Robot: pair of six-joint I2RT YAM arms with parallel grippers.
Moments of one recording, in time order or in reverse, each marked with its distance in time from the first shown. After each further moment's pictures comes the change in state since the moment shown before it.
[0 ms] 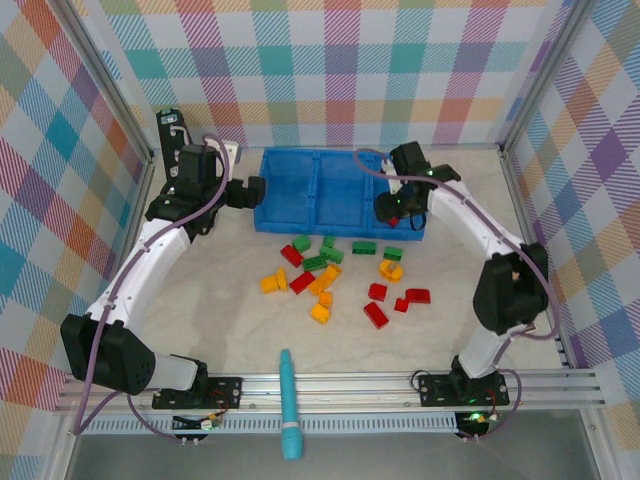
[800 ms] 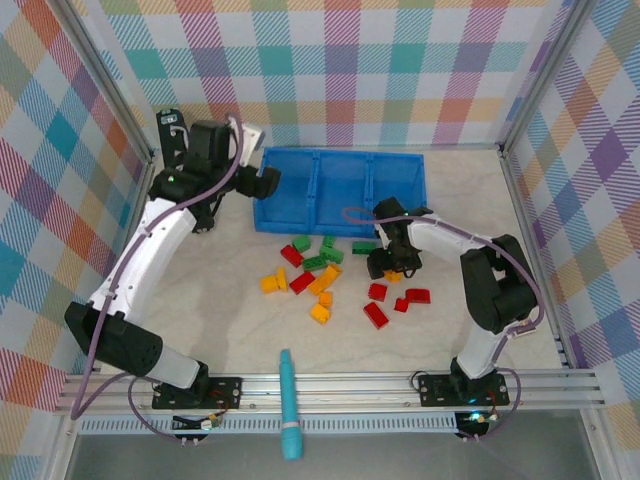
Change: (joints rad) left arm -0.112 0.121 0.365 -0.266 -0.017 0.177; right arm 0.079 0.063 -0.350 0.062 0.005 0.116
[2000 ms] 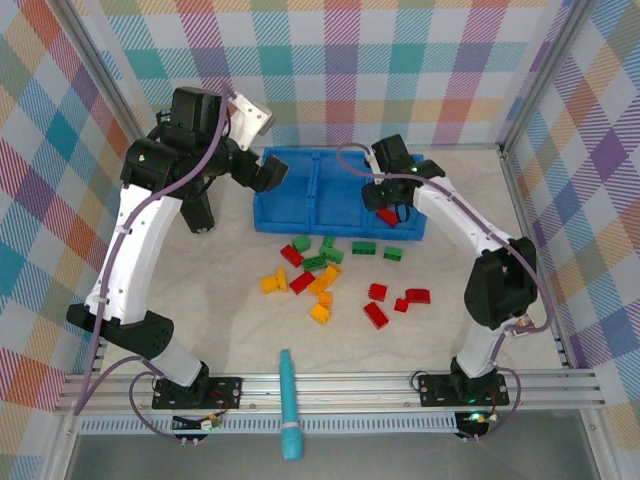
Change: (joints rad) left arm -0.044 0.103 0.472 -0.397 0.158 0.112; right arm -0.011 0.052 0.521 0.024 0.092 -0.151
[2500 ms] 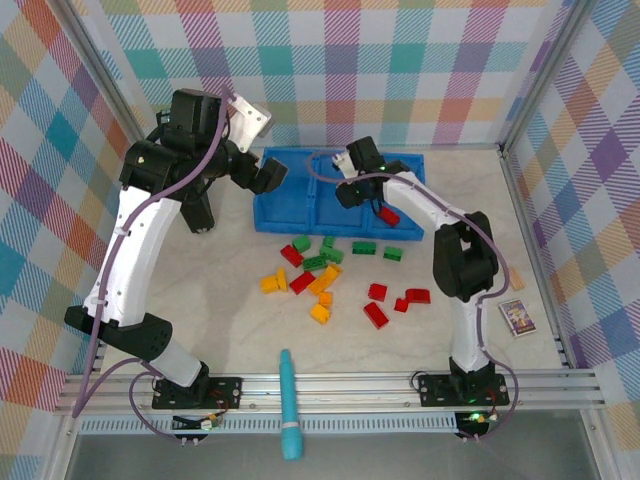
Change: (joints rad) left arm 0.000 -0.011 -0.019 0.003 0.002 0.004; right arm 0.041 0.276 0.125 0.166 -0.074 -0.217
